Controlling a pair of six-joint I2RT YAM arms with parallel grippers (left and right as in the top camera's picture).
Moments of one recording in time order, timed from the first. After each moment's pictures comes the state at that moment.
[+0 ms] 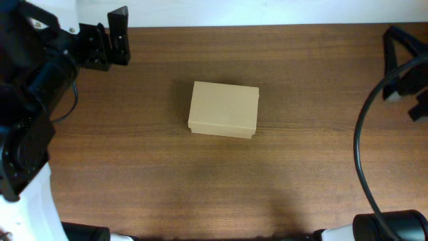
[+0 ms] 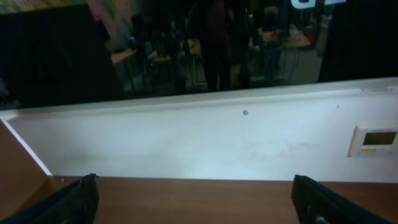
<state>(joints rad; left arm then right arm) -0.16 1.61 2.60 -1.32 -0.01 0.04 0.06 1.64 3.11 -1.58 -0.13 0.15</state>
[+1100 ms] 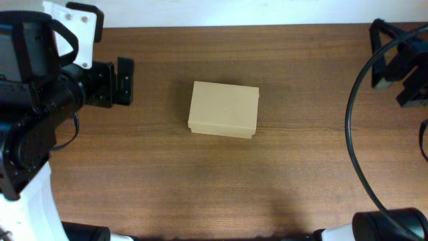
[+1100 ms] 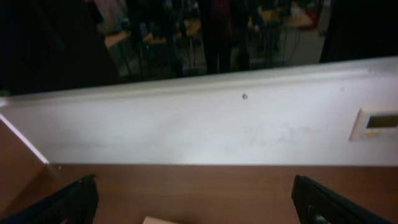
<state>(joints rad) -0.16 1.61 2.60 -1.67 -0.01 0.04 0.06 1.63 3.02 -1.59 -0.13 0.15</state>
